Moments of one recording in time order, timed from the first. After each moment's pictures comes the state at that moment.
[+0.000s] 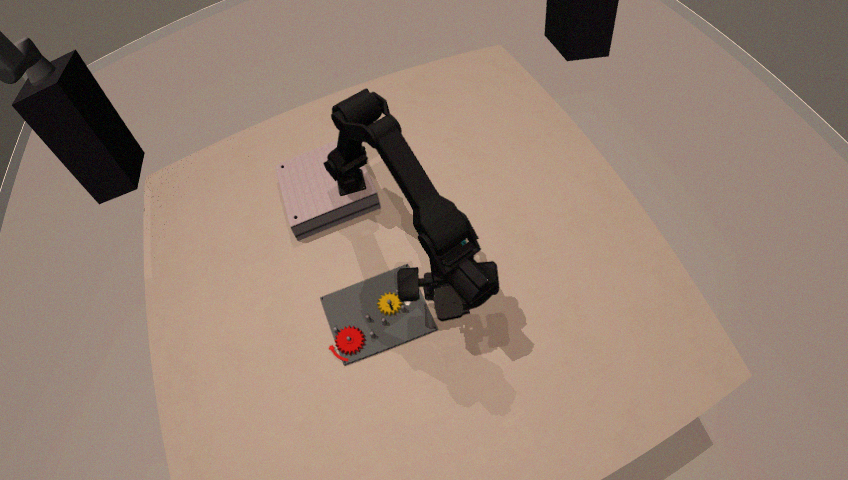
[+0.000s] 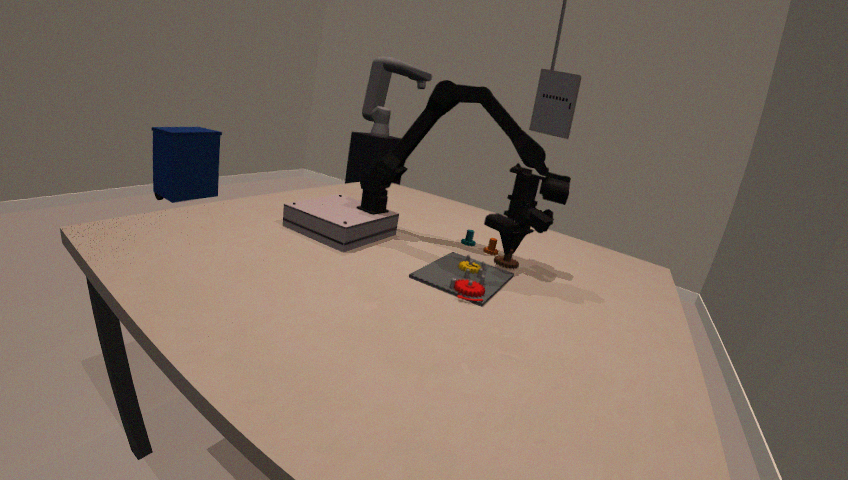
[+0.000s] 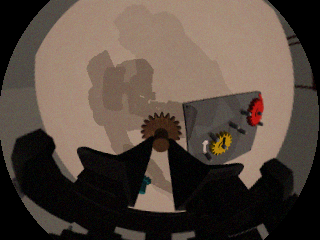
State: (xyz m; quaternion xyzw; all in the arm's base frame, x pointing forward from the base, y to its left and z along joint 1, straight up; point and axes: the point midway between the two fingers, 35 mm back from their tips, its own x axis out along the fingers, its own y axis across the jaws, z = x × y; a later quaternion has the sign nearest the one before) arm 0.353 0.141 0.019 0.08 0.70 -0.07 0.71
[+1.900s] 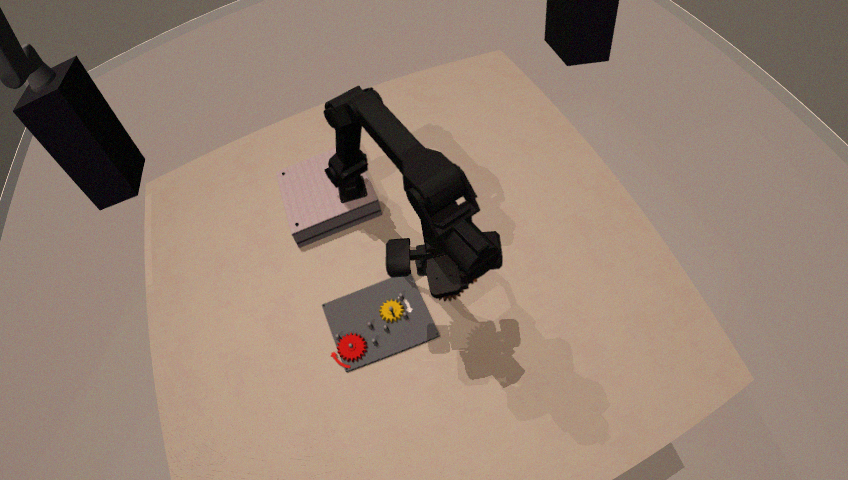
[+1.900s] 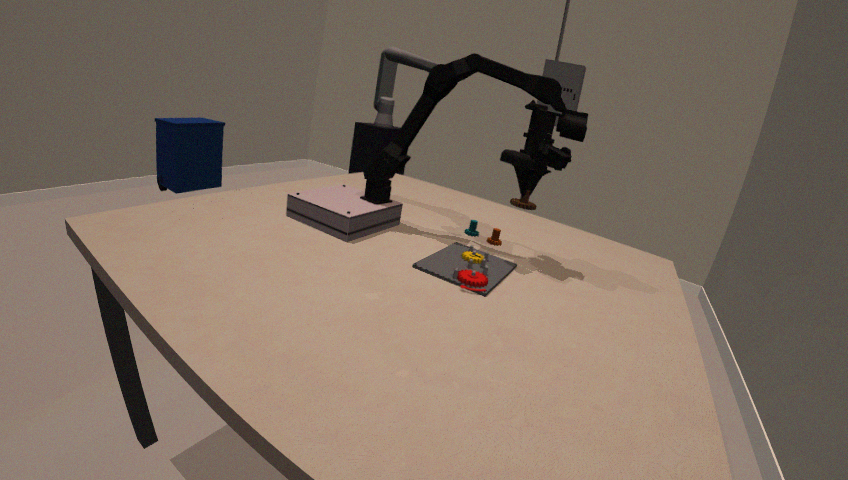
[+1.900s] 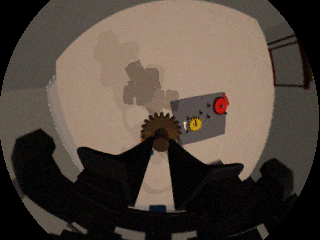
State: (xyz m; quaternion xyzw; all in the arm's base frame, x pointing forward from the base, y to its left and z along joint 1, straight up) arm 0.354 0.135 0.150 0.08 0.69 -0.07 0.71
